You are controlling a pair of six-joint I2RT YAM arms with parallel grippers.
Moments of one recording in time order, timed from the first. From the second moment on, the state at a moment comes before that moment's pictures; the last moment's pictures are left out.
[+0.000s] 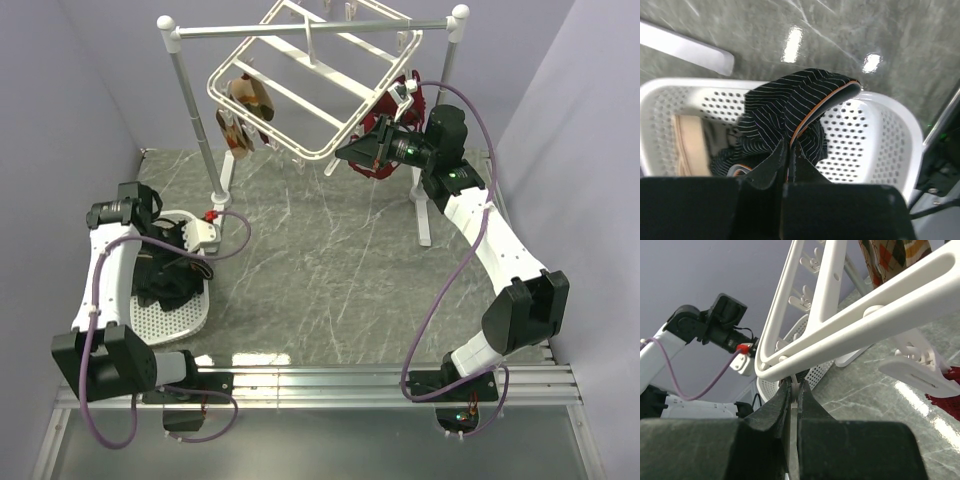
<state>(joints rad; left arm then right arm) 0.18 1.26 1.23 -1.31 0.46 1.47 0.28 1.55 1.49 0.04 -0.89 0.65</state>
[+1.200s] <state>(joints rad) -0.70 1.64 2.01 -1.25 0.34 0.43 0.29 1.56 1.53 0.08 -0.89 0.69</state>
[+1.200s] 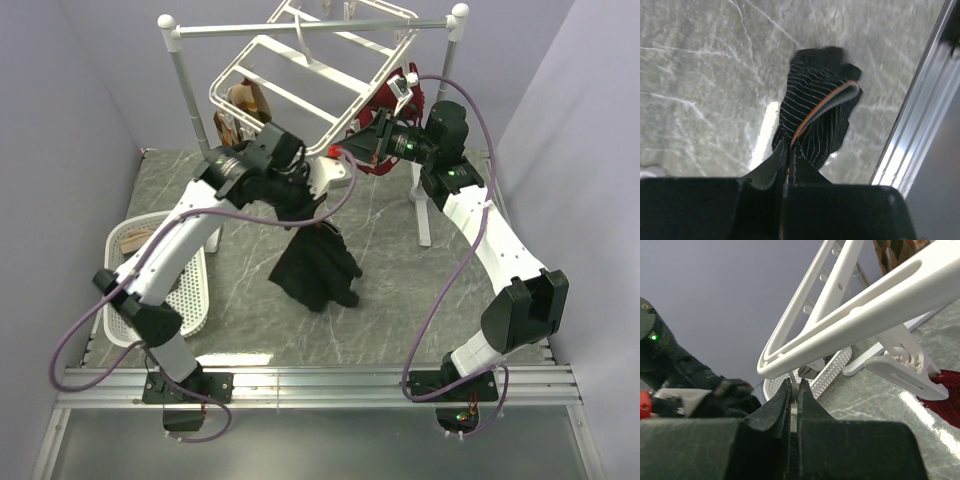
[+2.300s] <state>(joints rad) -0.65 1.78 2.20 -1.16 0.36 0.17 0.30 1.56 1.52 0.11 -0.97 0.46</state>
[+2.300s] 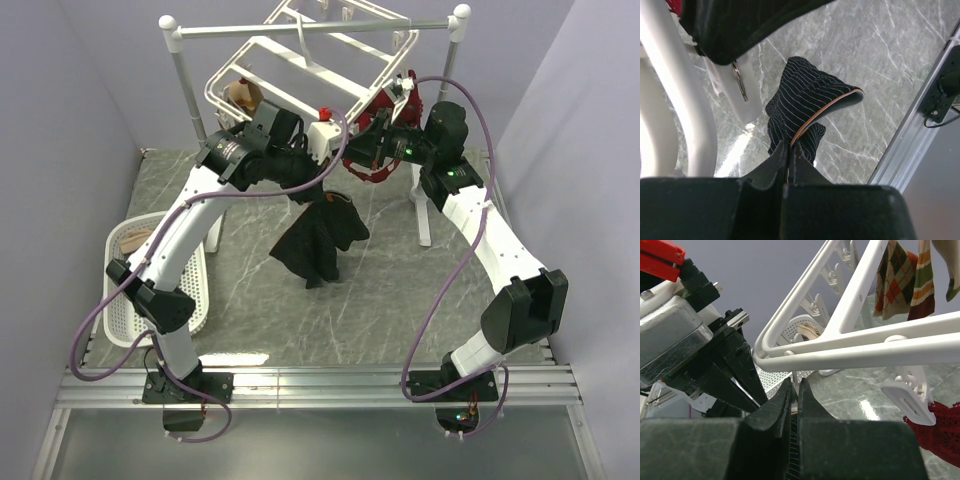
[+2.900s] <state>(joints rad) -0.65 1.81 2.23 -1.12 0.25 0.18 0.30 1.56 1.52 0.10 -0.96 0.40</state>
